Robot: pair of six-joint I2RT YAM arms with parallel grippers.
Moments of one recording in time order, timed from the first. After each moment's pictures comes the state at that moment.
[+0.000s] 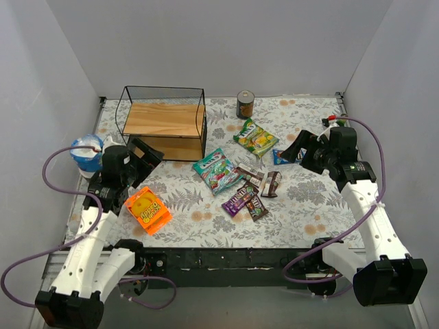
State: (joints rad) left arm -0.17 0.85 0.87 -0.53 -0.03 -0.89; right arm 0.10 1.02 0.94 -0.58 -0.34 0.50
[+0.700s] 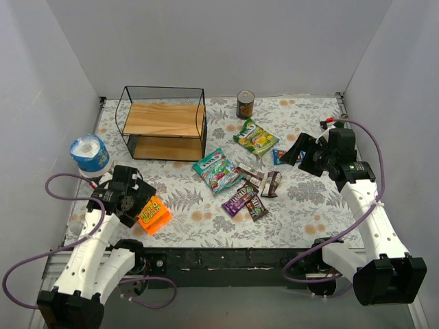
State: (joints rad) left arm -0.17 0.76 0.75 -1.10 -0.20 -1.14; right arm 0.10 1.02 0.93 -0.62 -0.36 0.49
